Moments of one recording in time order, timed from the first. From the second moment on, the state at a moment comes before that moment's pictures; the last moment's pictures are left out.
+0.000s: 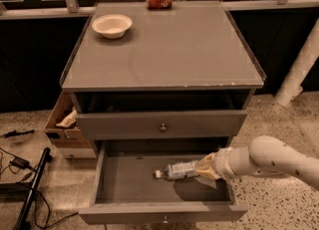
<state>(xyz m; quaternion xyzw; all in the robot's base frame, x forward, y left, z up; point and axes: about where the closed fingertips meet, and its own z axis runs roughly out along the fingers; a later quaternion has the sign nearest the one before) 0.498 -0.165 0.529 -0.53 0.78 0.17 0.31</state>
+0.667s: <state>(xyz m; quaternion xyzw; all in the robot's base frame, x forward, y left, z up) 0.504 -0.151 0.488 -0.53 0.76 0.19 0.32</state>
